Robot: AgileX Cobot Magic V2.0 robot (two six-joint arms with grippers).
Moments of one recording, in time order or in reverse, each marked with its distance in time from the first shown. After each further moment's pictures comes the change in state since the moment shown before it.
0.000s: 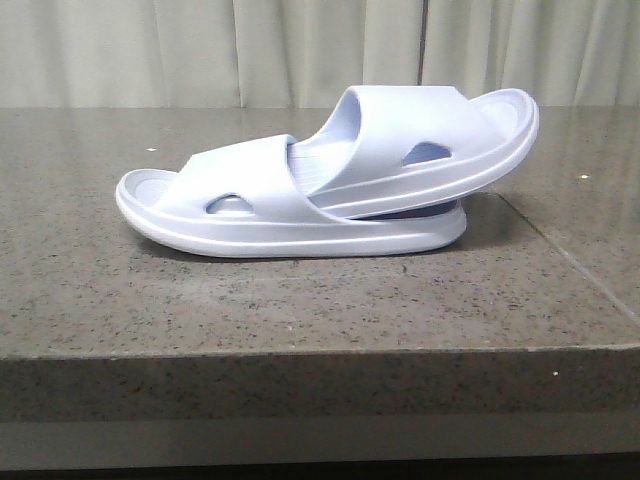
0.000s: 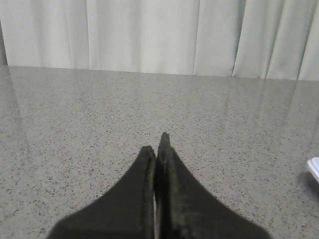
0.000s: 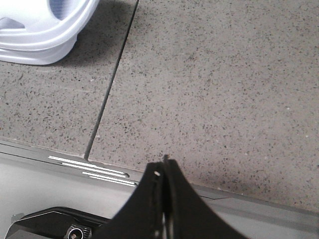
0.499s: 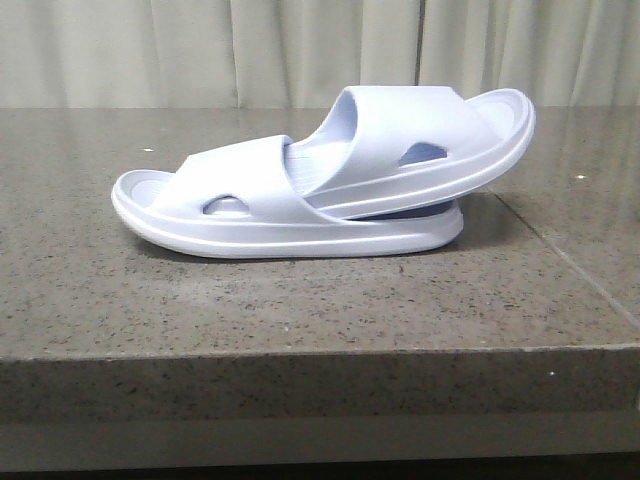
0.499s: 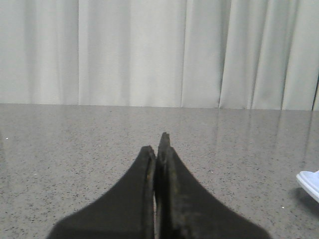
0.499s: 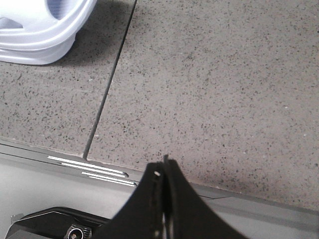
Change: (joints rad) left arm -0.048 -0.107 0.158 -0.084 -0.214 0.110; right arm 0.000 0.000 0.000 0.000 0.000 0.000
